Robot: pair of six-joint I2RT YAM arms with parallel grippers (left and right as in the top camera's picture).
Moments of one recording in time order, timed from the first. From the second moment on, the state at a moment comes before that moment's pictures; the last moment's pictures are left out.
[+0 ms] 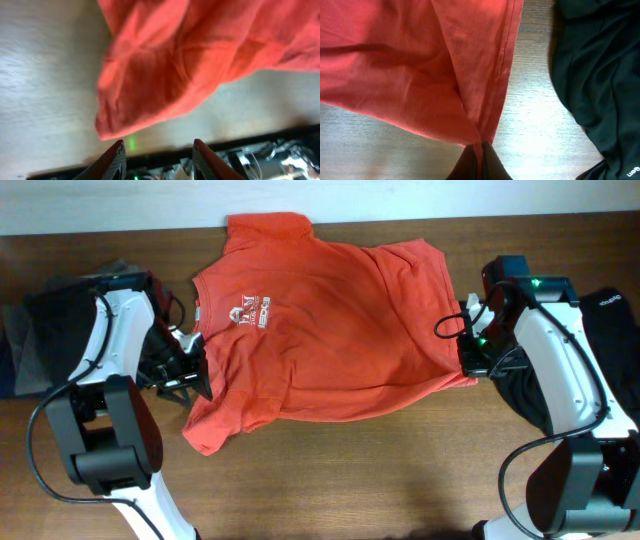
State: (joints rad) left arm 0.10 2.05 1.66 -1.56 0.19 0.06; right arm -0.03 1.72 1.49 -1.33 0.01 -0.06
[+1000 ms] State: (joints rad) left arm 0.04 2.04 1.53 -1.10 0.17 -0.01; right arm -0.03 1.72 1.49 -1.33 0.00 -0.05
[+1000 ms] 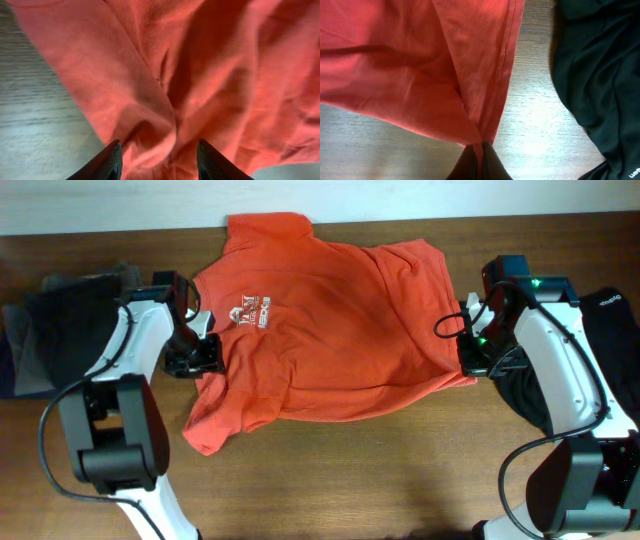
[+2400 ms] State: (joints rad) left arm 0.15 1.92 1.43 -1.39 -0.17 -0.31; right arm -0.07 1.72 1.49 -1.36 0.16 0.11
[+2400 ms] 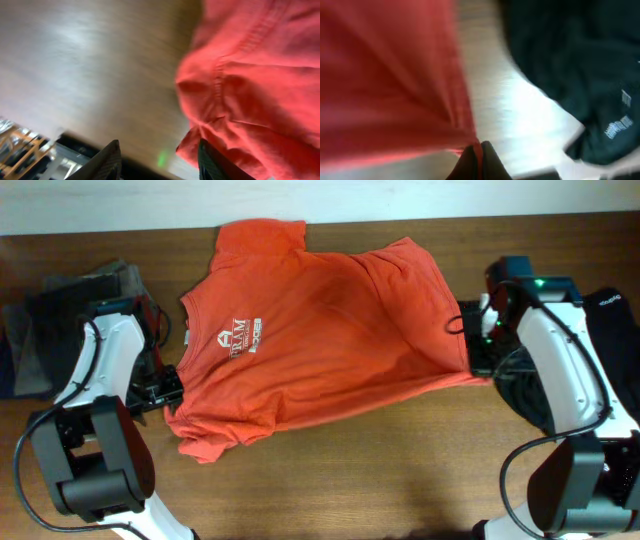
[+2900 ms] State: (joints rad) left arm 0.14 1.92 1.42 -1.41 0.33 0.01; right arm -0.29 1.72 1.49 -1.36 0.26 0.29
